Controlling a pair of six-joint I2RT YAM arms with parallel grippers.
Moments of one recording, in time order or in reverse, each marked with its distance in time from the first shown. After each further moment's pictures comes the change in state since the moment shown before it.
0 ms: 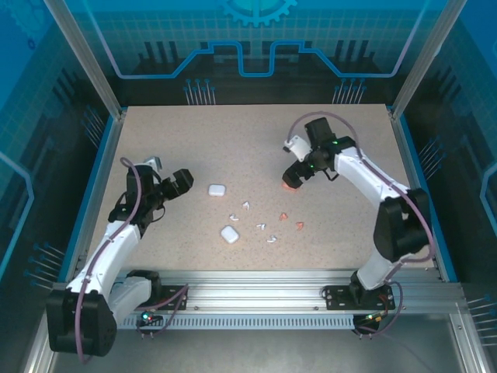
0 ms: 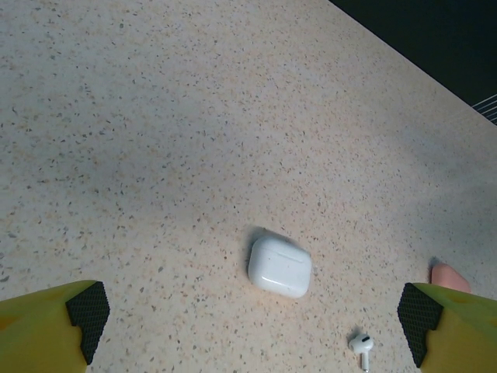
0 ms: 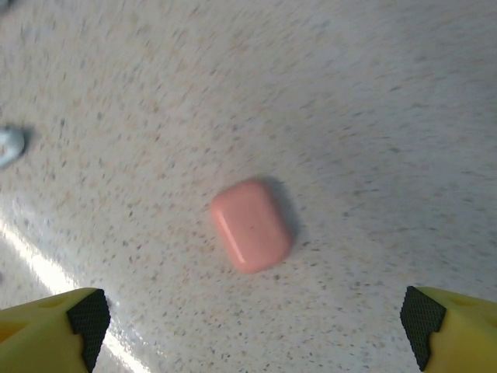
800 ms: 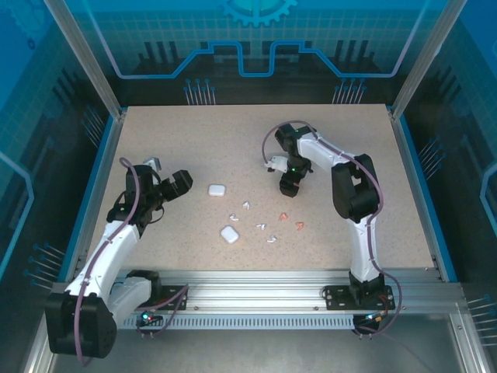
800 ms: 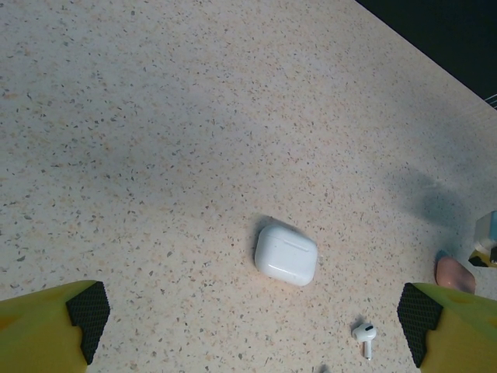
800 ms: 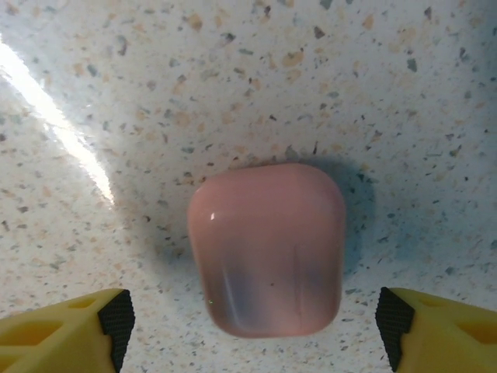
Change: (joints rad) left arm 0.000 -0.003 0.022 -0.061 -0.008 -0.001; right arm 0.066 0.488 0.386 -0.340 0.201 -0.253
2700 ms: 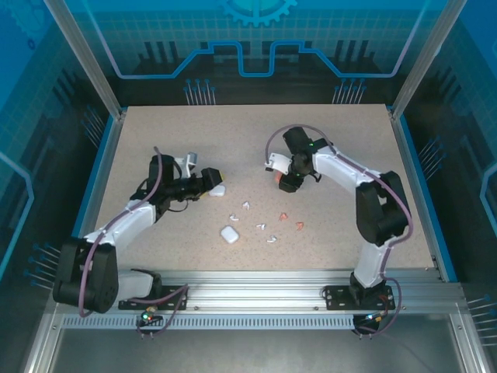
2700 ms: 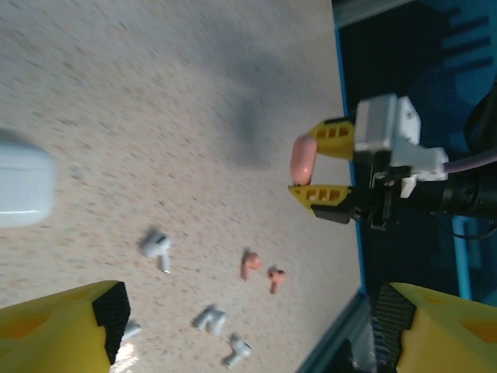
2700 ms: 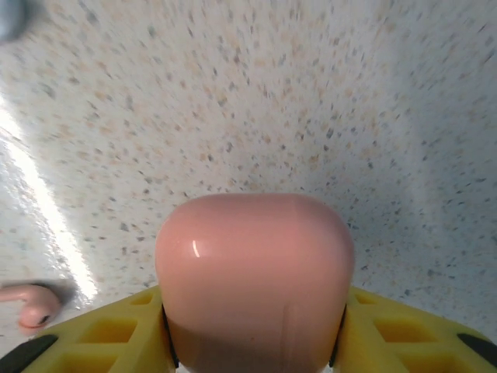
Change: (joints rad) left arm -0.137 0.331 0.031 0.355 0.583 -0.212; right arm 0.020 -0.373 -0.380 0.371 -0.183 -0.039
